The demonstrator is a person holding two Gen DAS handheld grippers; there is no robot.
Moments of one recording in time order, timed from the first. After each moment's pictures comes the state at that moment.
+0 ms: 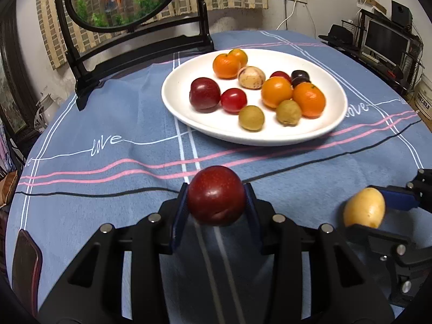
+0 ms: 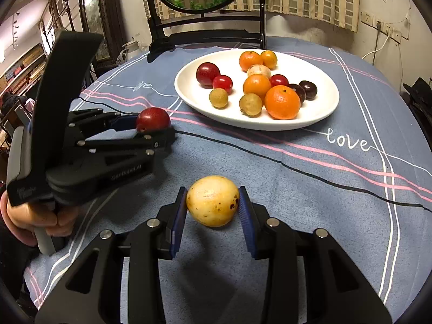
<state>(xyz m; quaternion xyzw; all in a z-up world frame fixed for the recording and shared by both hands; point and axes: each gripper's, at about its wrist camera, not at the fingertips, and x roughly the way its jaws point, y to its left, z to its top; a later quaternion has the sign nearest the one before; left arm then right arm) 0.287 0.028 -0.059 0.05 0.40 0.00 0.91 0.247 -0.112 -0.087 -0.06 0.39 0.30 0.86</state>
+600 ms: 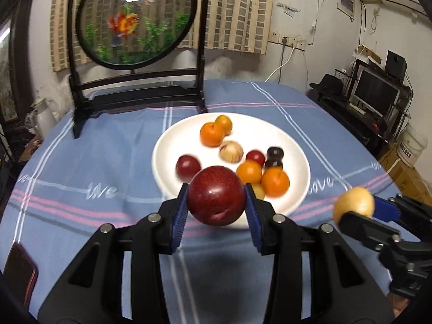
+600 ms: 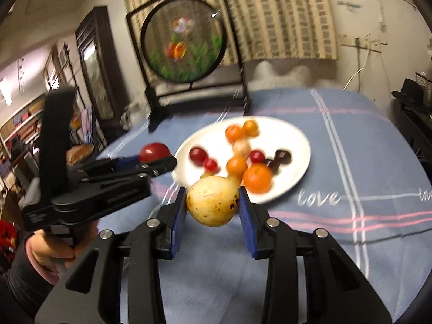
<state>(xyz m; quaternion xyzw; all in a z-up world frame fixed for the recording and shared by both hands) 0.313 0.025 0.012 -0.03 0.33 -0.03 0.94 0.262 -0.157 -0.019 0.04 0.28 0.31 0.91</state>
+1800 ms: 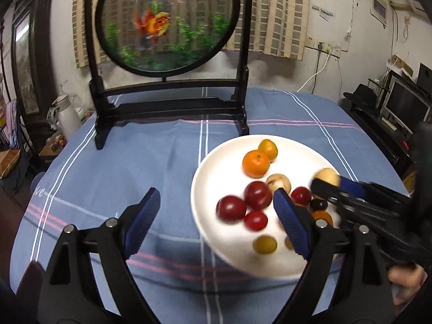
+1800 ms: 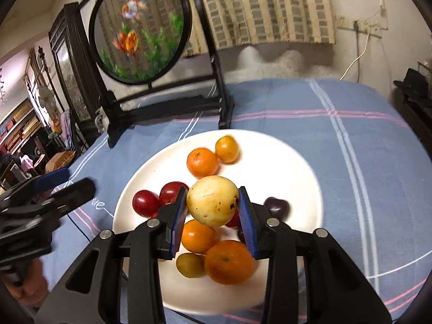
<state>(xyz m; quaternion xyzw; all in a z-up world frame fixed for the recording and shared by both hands) 0.356 0.062 0.033 -0.04 0.34 0.06 0.94 0.405 -0.110 -0.039 0.04 0.34 0.28 0.90</state>
